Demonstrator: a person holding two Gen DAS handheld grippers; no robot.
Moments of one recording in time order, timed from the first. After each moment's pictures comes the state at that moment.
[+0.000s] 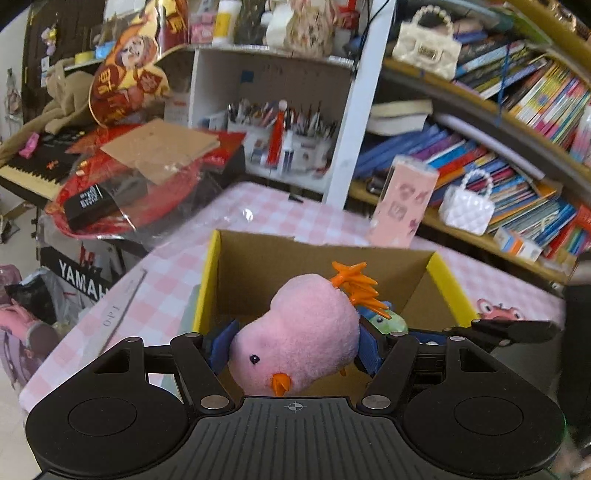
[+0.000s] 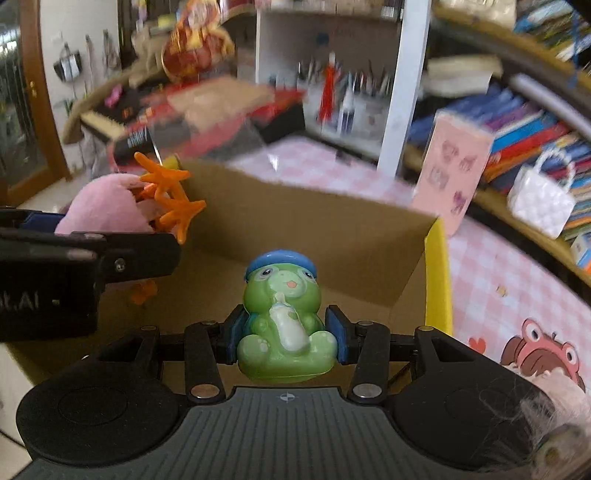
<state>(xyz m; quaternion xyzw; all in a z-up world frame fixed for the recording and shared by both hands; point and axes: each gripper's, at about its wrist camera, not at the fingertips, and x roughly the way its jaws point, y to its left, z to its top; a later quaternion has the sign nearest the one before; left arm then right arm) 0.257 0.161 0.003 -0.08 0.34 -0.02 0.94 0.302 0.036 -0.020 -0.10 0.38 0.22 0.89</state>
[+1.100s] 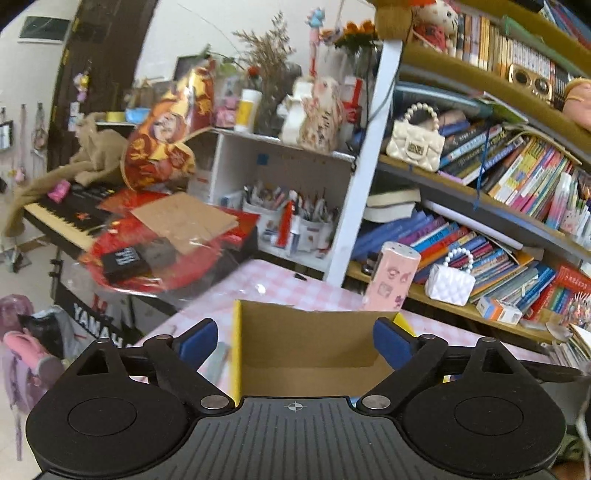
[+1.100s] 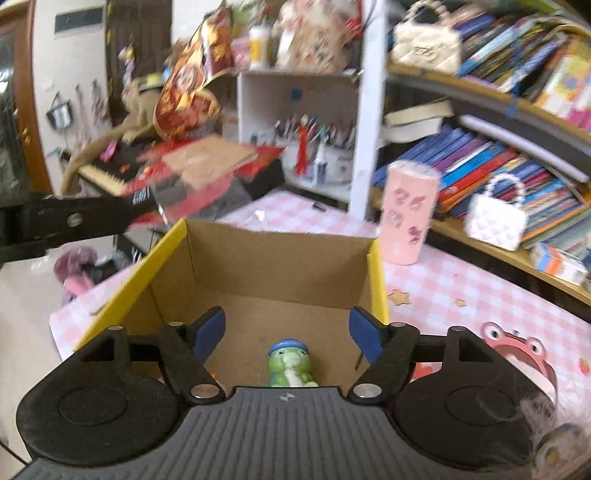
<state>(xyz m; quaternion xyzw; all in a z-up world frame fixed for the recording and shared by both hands) 0.170 0.176 0.063 -0.11 0.21 0.01 0.97 0.226 0.002 0.036 -0.06 0.29 0.19 0.94</state>
